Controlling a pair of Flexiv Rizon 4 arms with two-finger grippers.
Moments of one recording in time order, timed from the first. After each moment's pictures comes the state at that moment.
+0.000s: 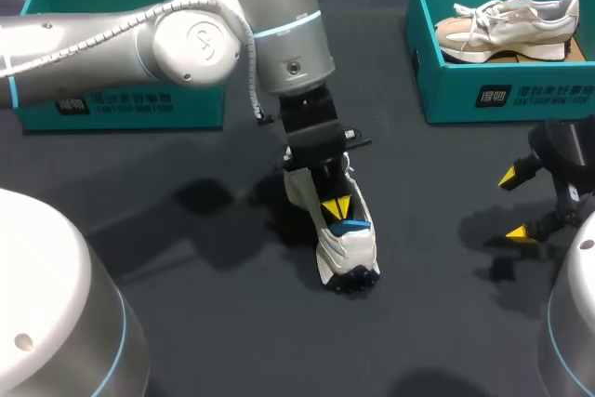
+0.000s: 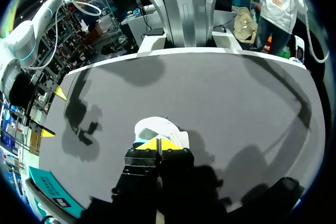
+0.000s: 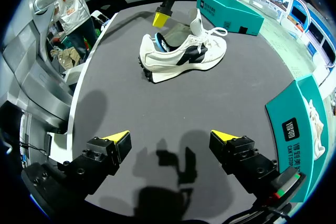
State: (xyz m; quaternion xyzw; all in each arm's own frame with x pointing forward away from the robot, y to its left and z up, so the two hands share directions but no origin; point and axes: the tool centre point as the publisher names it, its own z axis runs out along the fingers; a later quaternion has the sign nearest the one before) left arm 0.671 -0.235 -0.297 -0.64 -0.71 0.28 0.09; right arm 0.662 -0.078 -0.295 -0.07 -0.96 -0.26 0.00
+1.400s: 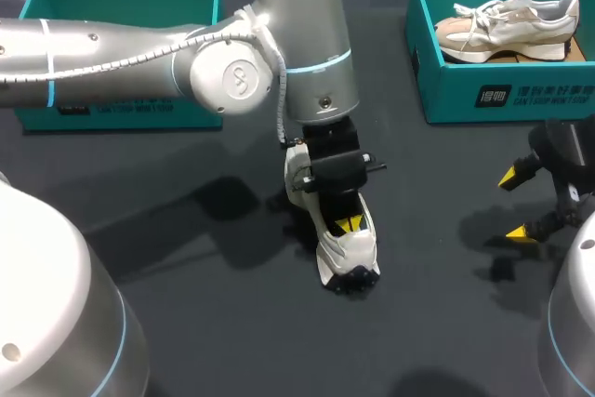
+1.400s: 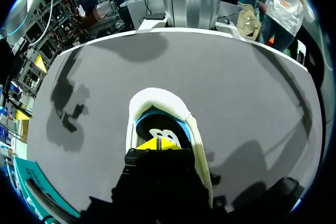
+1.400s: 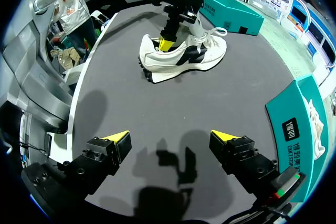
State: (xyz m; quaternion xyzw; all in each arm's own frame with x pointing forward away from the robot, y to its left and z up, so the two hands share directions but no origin) left arm 0.679 -0.252 -0.348 -0.64 -0.73 0.22 0.09; right arm 0.662 -0.078 -0.296 -0.07 -0.96 -0.26 0.00
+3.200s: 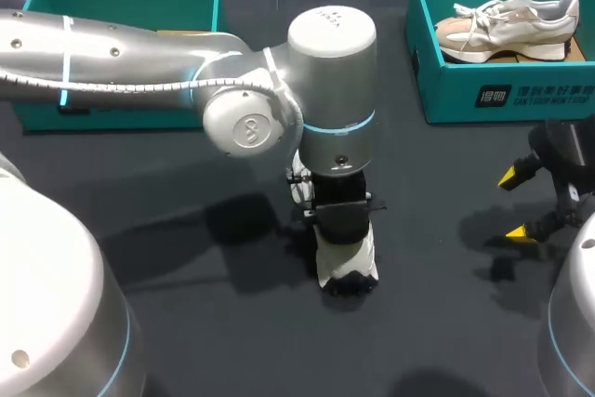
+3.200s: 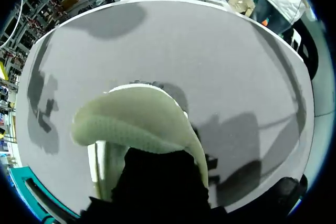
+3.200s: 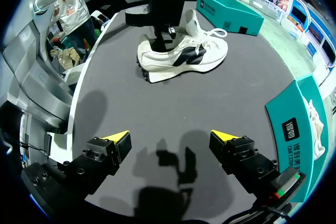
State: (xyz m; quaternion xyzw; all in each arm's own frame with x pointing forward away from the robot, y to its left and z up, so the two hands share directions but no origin) left arm 0.670 -0.238 -0.395 -0.66 -0.74 0.09 0.05; right arm 0.662 -0.078 -0.296 -0.07 -0.96 -0.26 0.00
